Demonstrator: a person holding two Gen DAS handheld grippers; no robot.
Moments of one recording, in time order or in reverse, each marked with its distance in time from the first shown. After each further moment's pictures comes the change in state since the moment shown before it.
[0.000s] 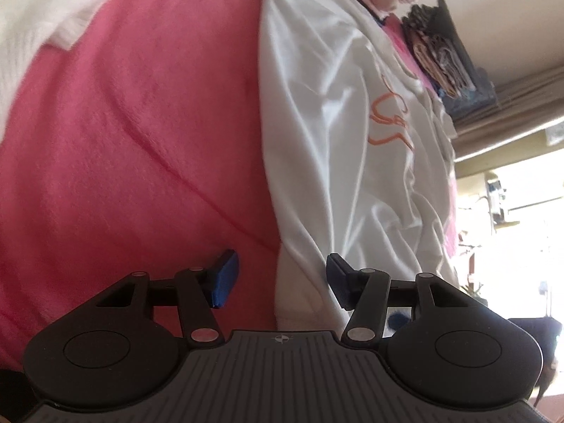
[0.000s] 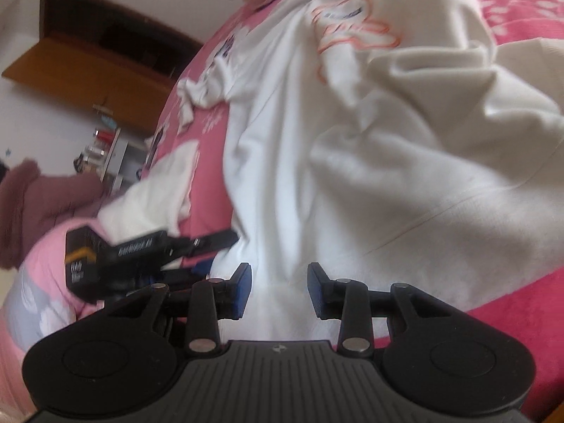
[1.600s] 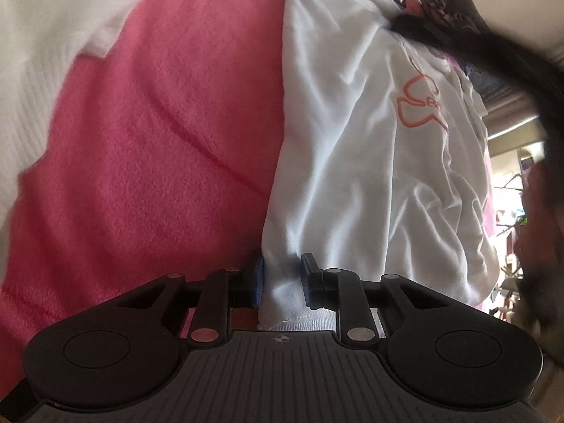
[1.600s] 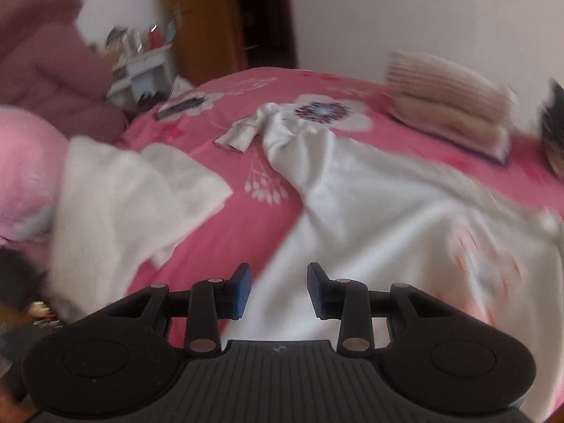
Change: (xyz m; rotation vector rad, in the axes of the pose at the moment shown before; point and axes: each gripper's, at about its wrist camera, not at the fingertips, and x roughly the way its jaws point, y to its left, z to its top) left arm -0.007 0.007 -0.002 0.068 0.039 0.137; right arm 0.130 0.171 0.081 -0.889 -0.112 -0.269
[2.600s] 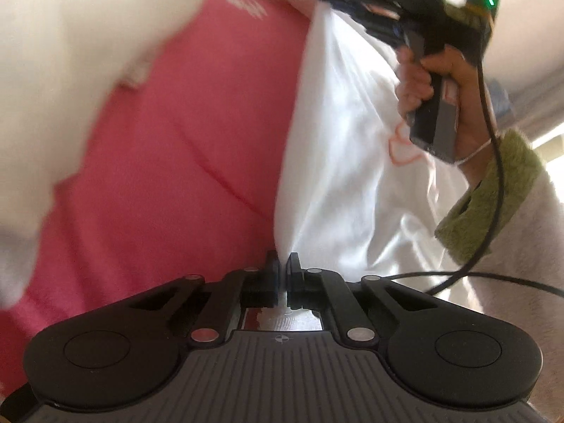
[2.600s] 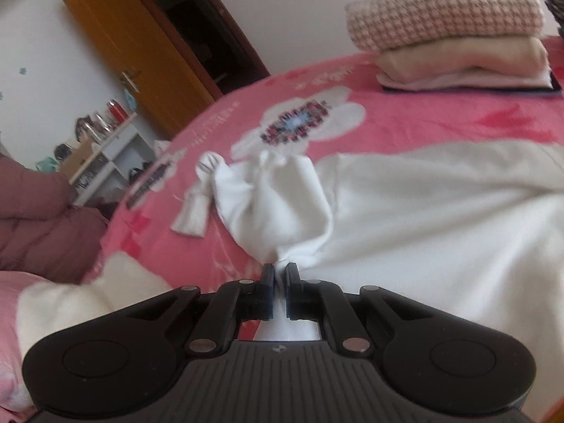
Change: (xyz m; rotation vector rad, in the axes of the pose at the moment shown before) left arm -0.029 0.017 -0.005 -0.082 -0.149 -0.043; right arm 0.125 -0.086 0.051 0.438 -0.058 0.197
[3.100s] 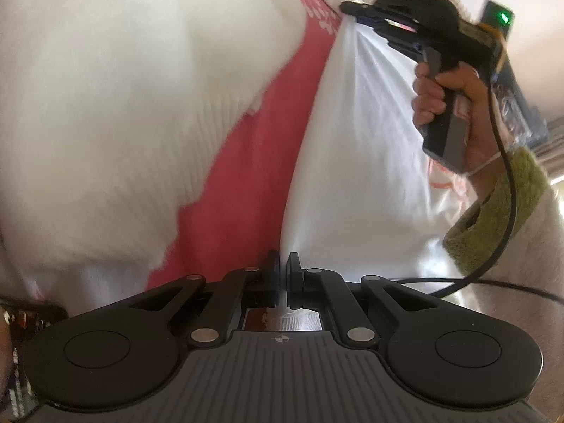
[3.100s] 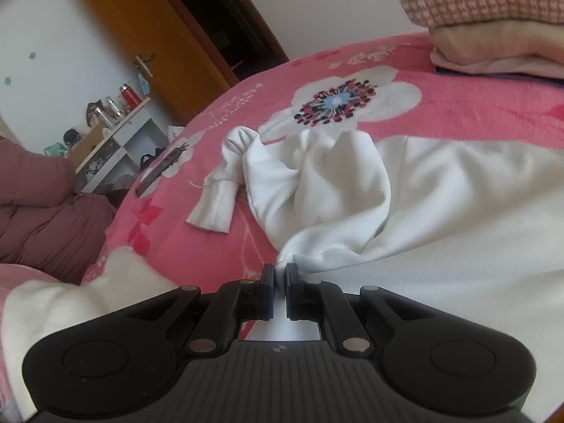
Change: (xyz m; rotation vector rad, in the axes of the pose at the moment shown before) left arm -0.003 0.019 0.015 -0.049 0.030 0.135; right arm 0.072 0.028 -0.009 -0.017 0.049 0.013
